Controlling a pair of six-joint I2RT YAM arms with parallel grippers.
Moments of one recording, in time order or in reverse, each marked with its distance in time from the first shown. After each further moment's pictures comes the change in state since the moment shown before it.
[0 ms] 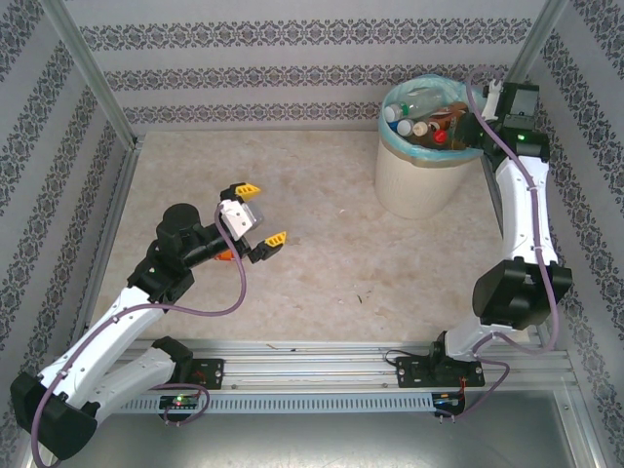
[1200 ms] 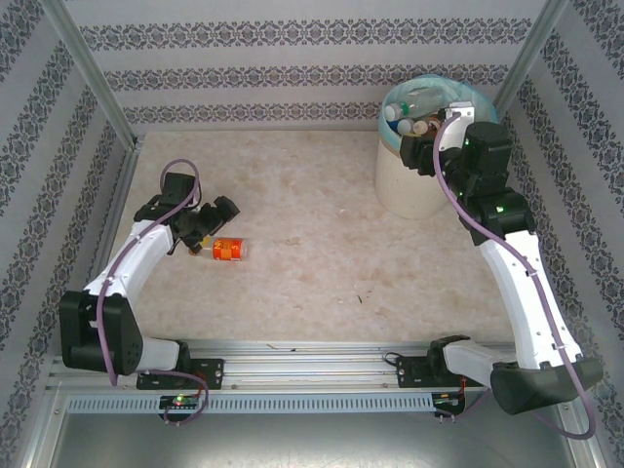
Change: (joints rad) left arm 0.421 0.489 0.217 -0.616 -0.109 -1.215; right arm 0.362 -0.481 -0.378 0.256 0.046 0.026
